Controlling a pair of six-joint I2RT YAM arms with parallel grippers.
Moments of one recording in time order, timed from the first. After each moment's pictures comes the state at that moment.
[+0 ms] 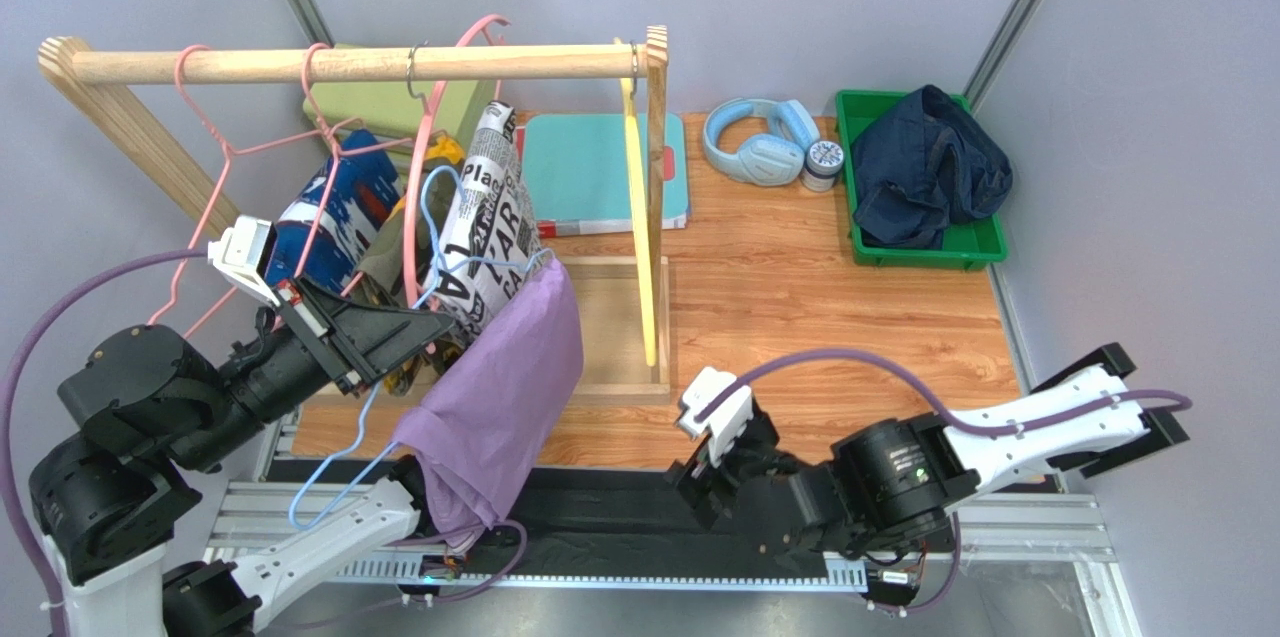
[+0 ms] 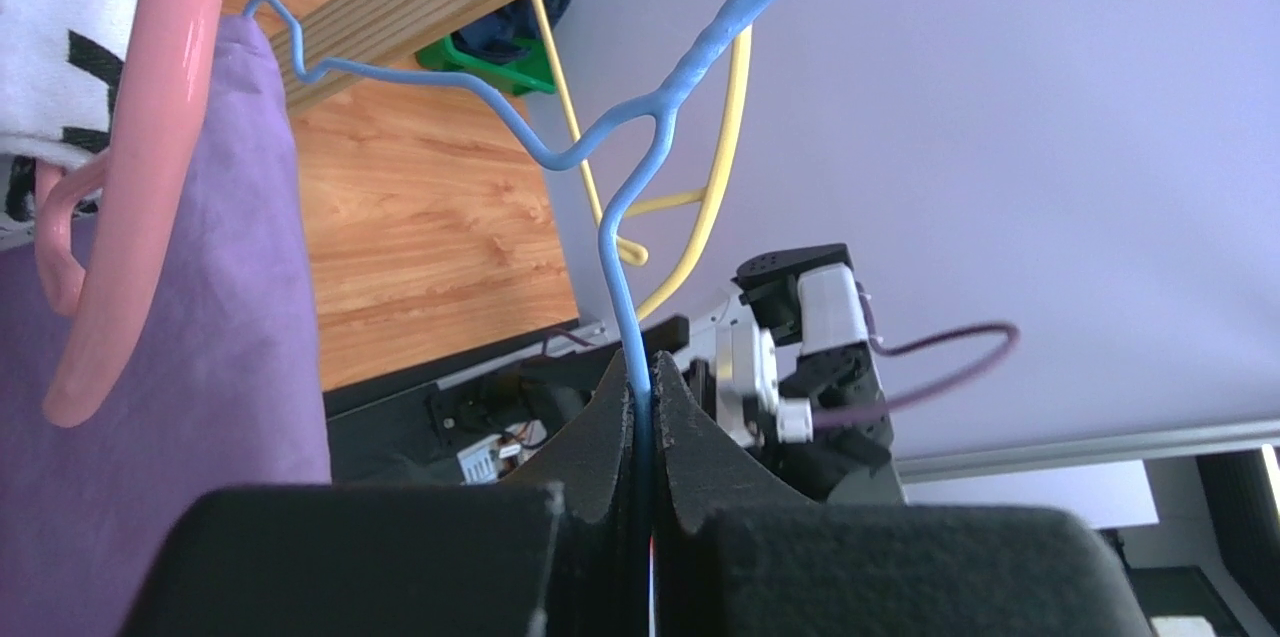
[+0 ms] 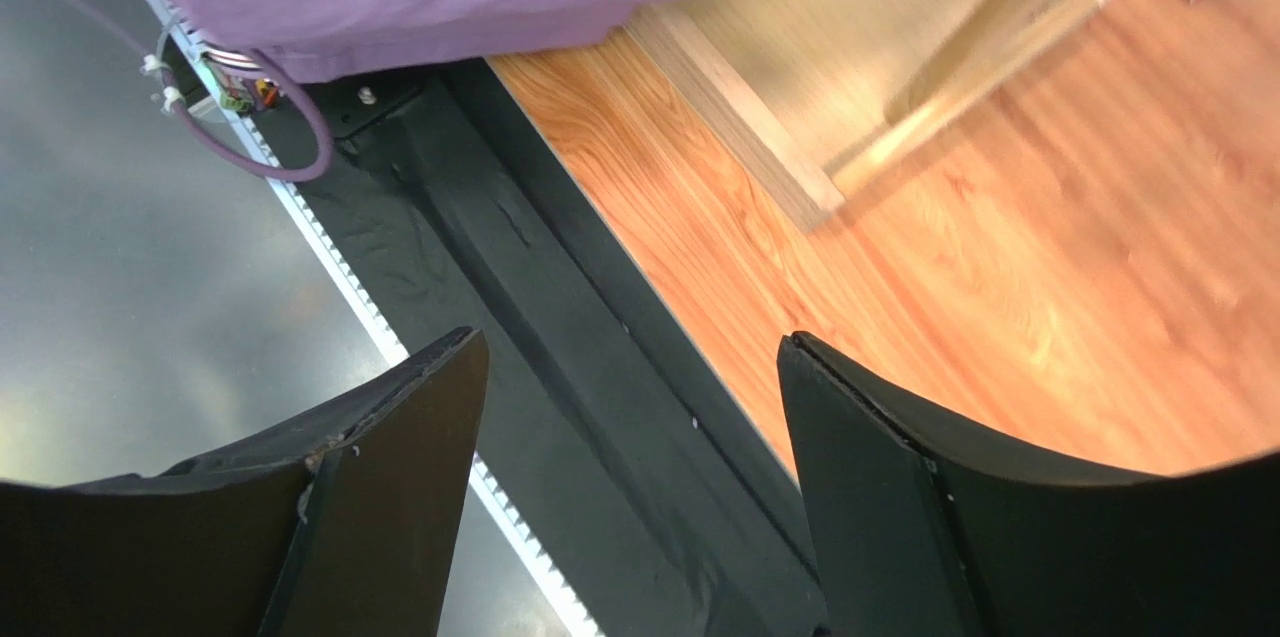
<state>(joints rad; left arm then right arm) -0.74 0.63 1.61 -1.05 0.03 -1.09 1.86 1.03 1.18 -0.91 0.78 0.61</state>
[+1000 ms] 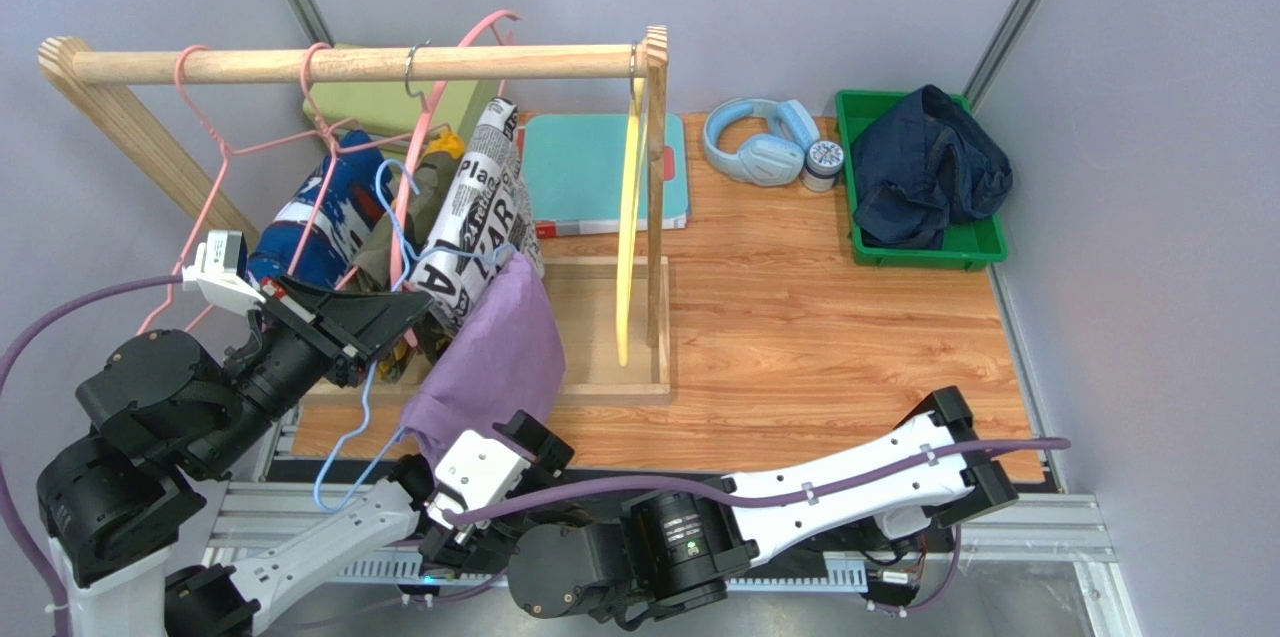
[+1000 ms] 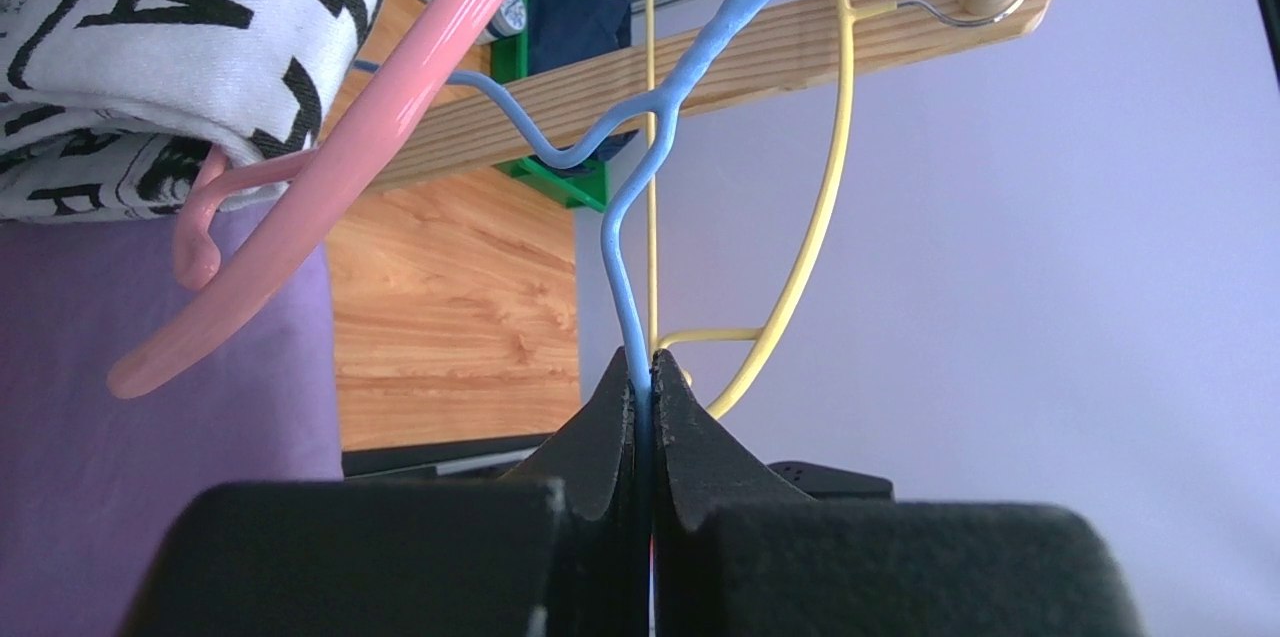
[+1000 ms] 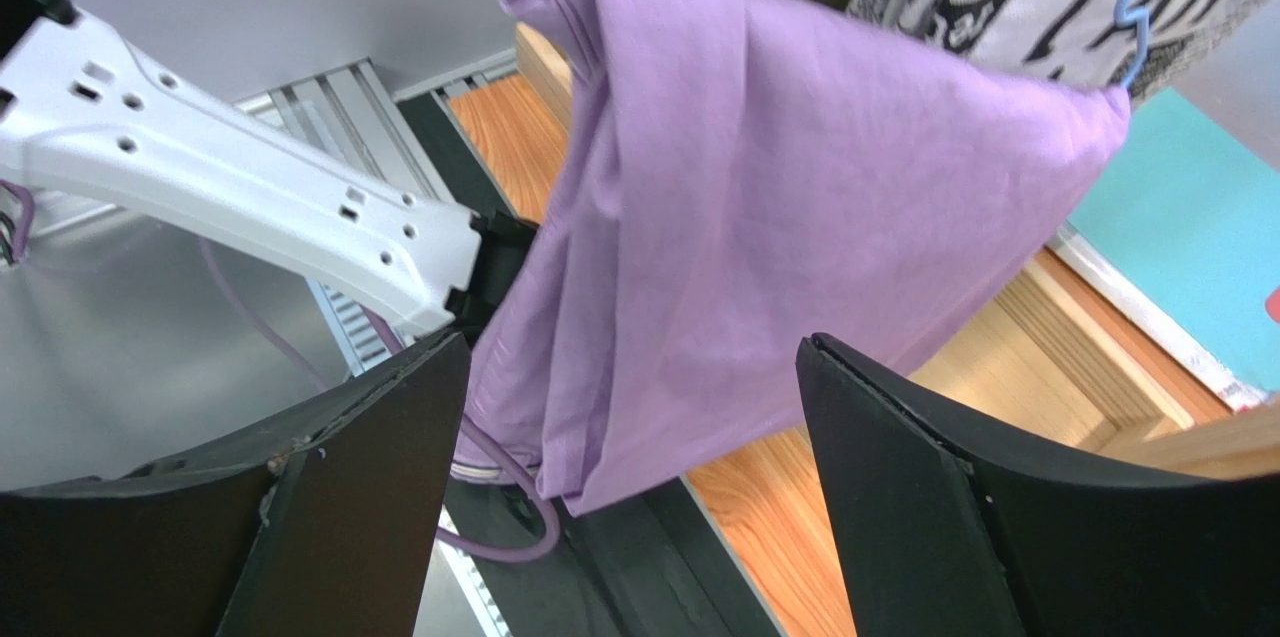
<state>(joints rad) -0.74 0.60 1.57 -1.09 -0.22 -1.23 1.86 1.67 1.67 -0.31 0.89 0.13</state>
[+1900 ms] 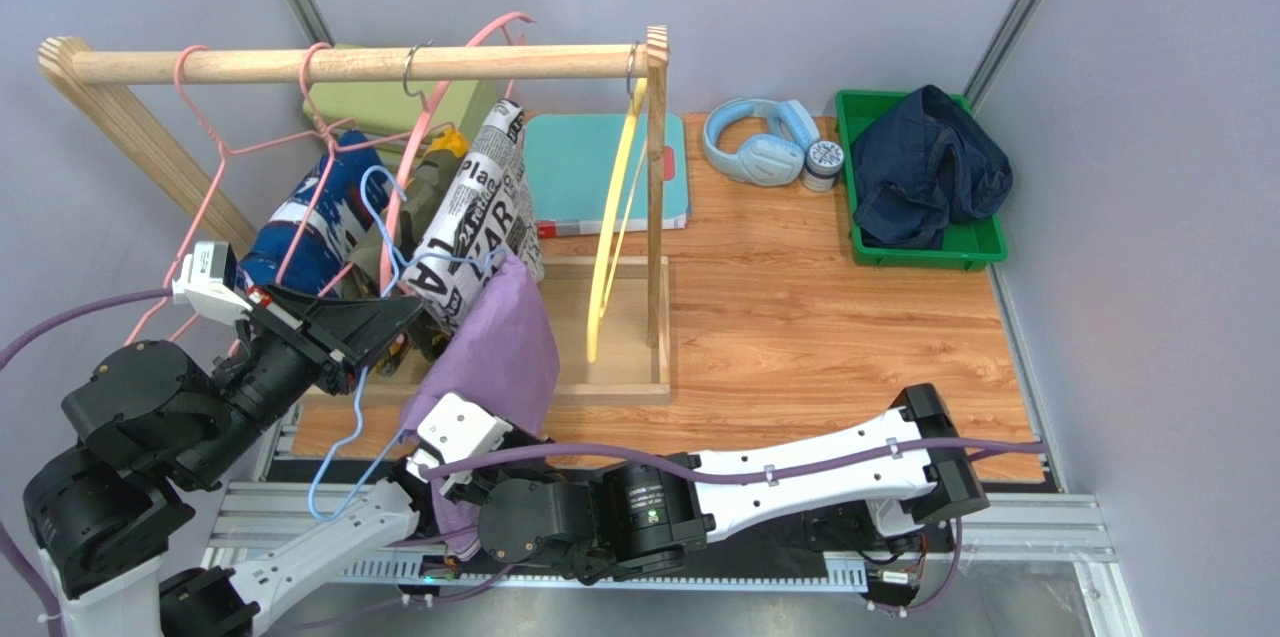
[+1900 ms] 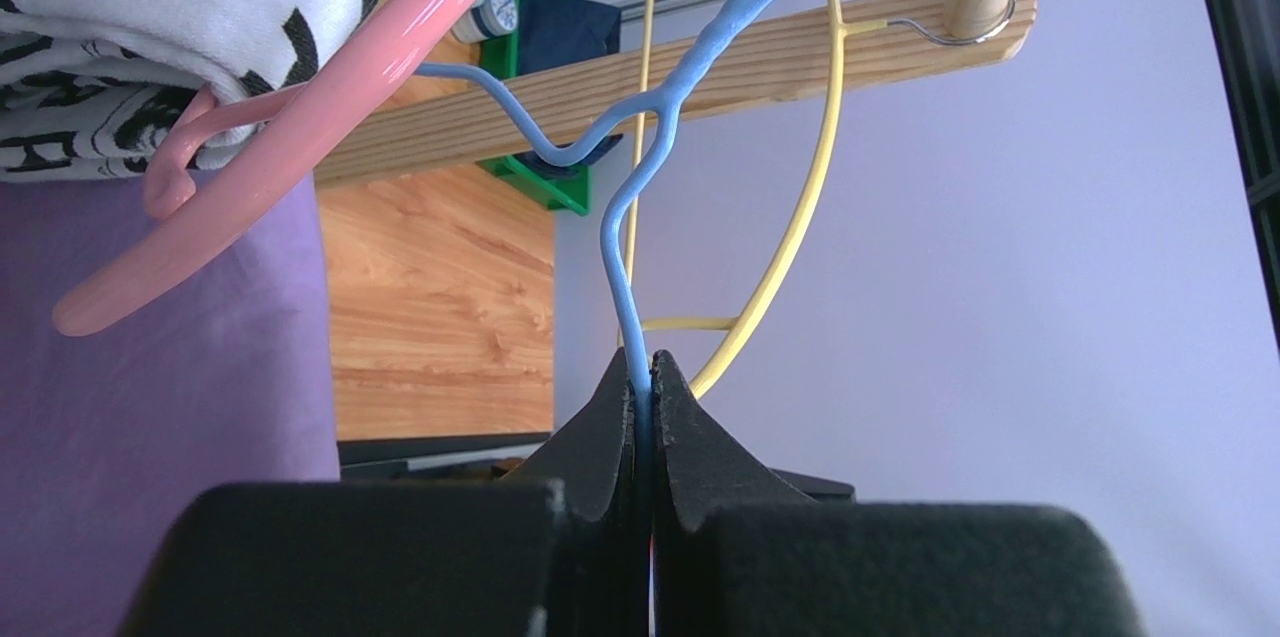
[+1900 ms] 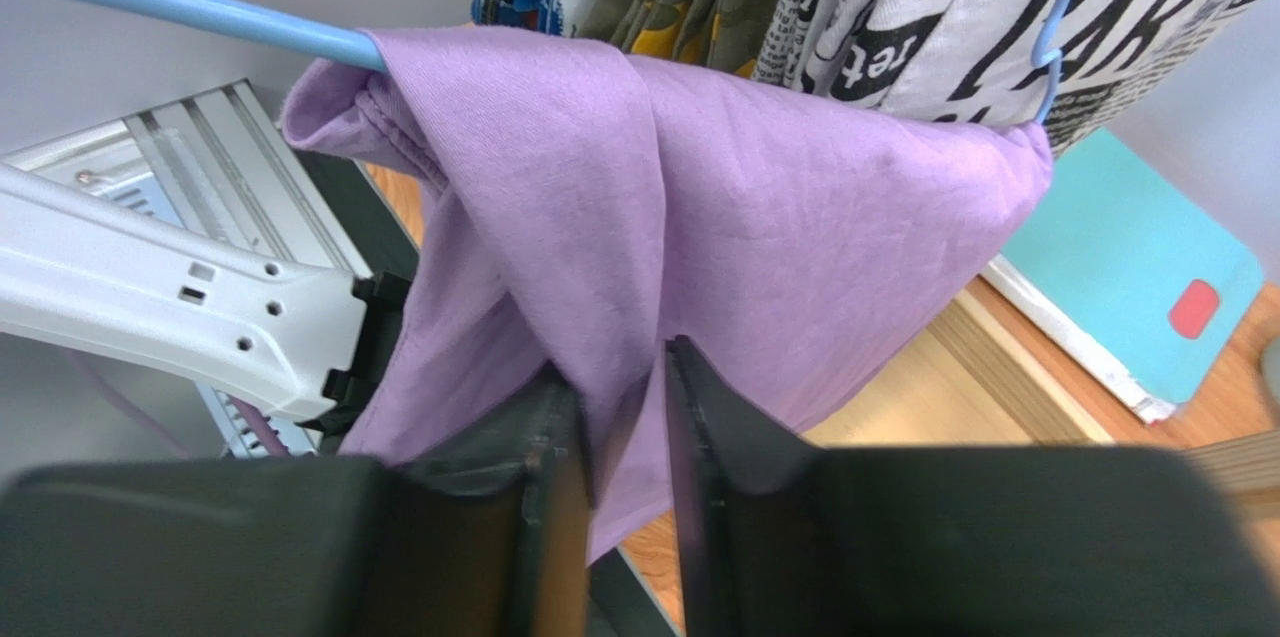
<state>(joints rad) -0.74 0.59 1.58 -1.12 -0.23 -1.29 1.76 1.74 1.68 -0.25 0.90 0.05</state>
